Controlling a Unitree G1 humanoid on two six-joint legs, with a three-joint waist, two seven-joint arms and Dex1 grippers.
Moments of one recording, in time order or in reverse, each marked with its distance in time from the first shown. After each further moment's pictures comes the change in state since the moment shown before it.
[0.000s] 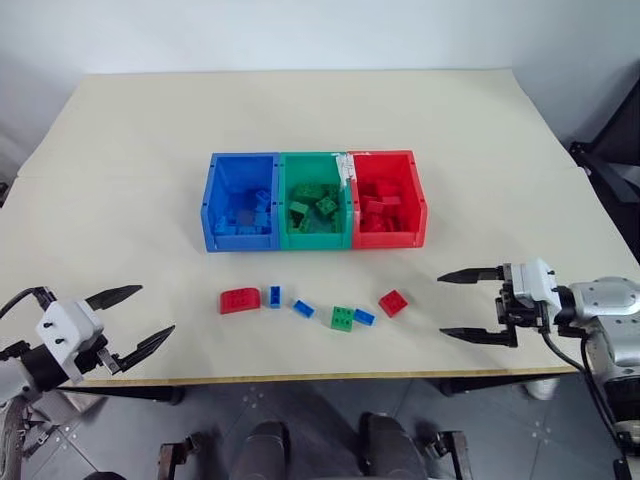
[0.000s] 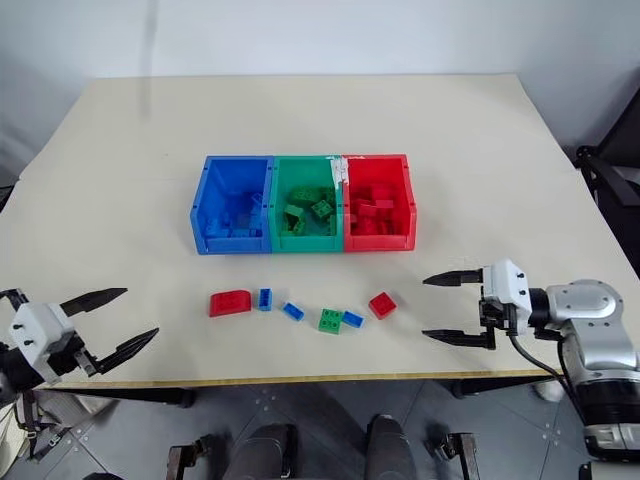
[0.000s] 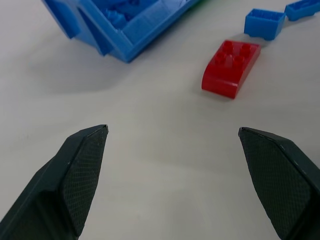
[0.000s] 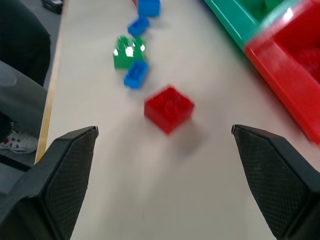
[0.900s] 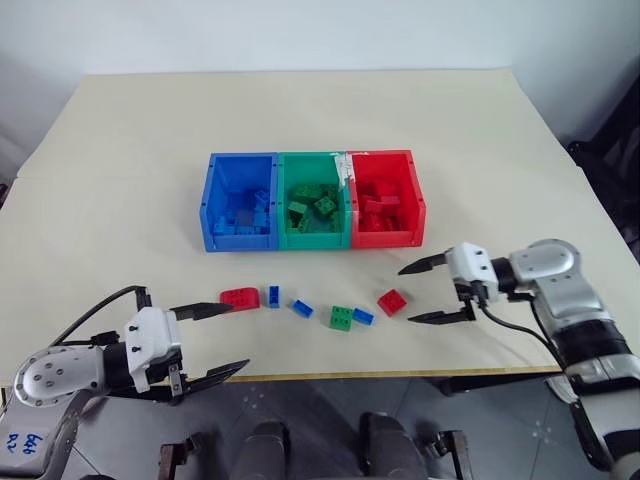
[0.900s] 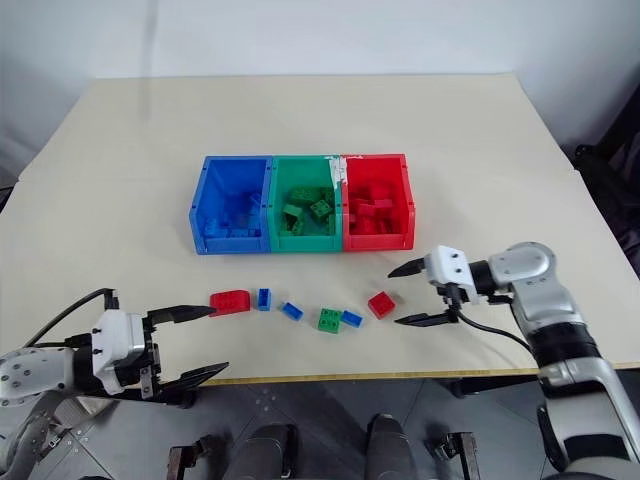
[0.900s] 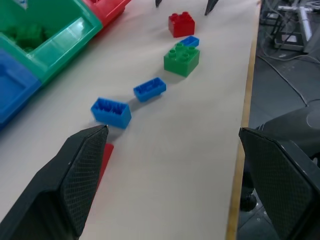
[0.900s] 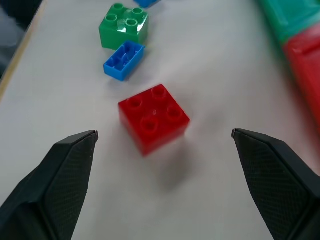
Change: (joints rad) left arm 0.013 0.038 -0.228 -0.324 -0.095 0.194 -0.063; right arm -0.380 0.080 0.299 0.341 -0.202 -0.114 0.024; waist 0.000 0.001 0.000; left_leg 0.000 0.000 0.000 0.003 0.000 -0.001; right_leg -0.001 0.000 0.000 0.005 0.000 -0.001
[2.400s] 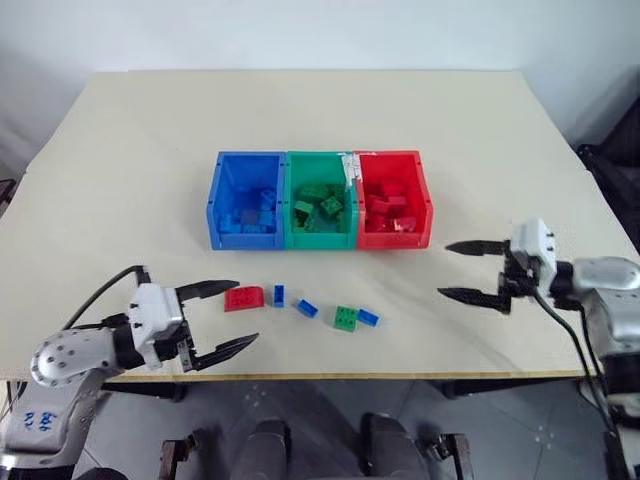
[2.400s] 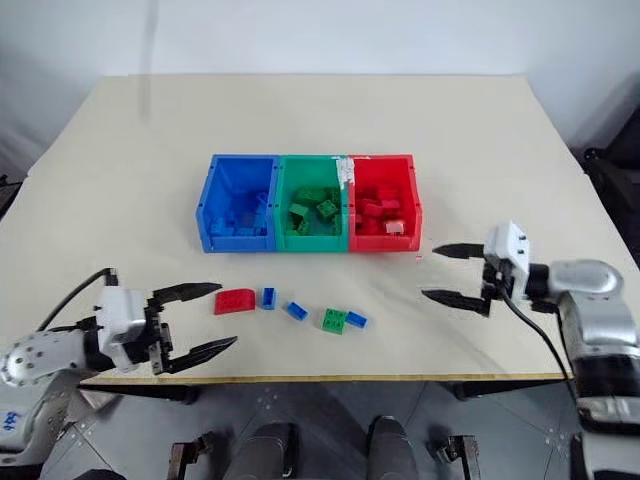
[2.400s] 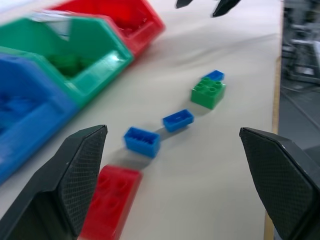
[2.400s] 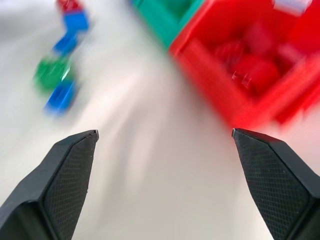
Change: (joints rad) left arm -0.176 -0.055 -0.094 0.076 -0.039 0.022 0.010; right arm 0.322 -0.134 -0.375 -0.296 0.167 0.316 -0.145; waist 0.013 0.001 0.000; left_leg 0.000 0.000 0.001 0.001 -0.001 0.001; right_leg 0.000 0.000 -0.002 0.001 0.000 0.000
